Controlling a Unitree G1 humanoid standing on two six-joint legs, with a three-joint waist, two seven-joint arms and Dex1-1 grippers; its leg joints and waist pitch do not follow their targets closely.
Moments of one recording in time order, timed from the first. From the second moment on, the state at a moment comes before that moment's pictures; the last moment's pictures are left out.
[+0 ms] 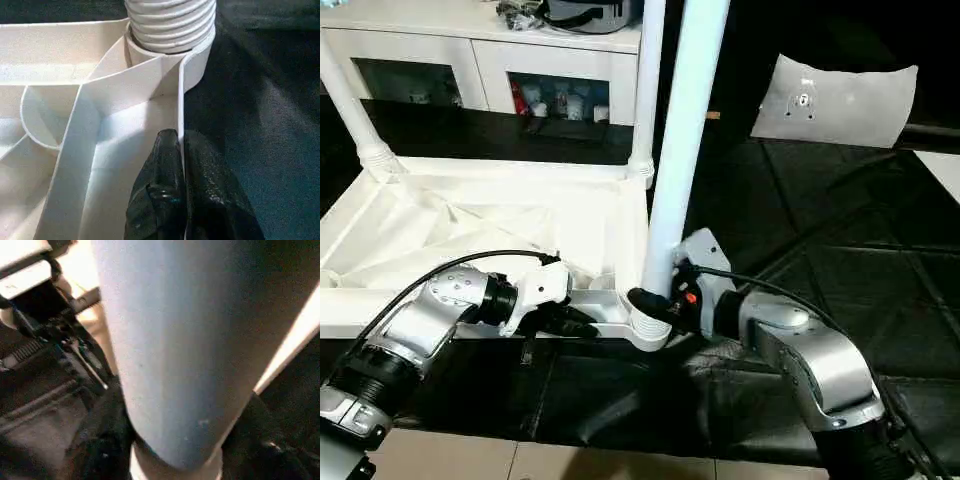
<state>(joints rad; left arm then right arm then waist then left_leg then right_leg) -0.54 0.41 -0.35 0.47 0.03 0.05 -1.26 -0.27 -0.46 0.17 -0.21 0.40 0.75 0.66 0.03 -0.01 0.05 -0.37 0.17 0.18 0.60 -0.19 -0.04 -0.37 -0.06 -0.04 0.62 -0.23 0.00</state>
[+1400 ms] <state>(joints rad) -0.55 0.41 -0.36 0.50 0.03 0.04 -1.23 -0.14 -0.41 0.19 -0.05 0.30 0.31 0.71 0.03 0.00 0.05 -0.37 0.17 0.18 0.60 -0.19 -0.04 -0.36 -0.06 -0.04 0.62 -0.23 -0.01</state>
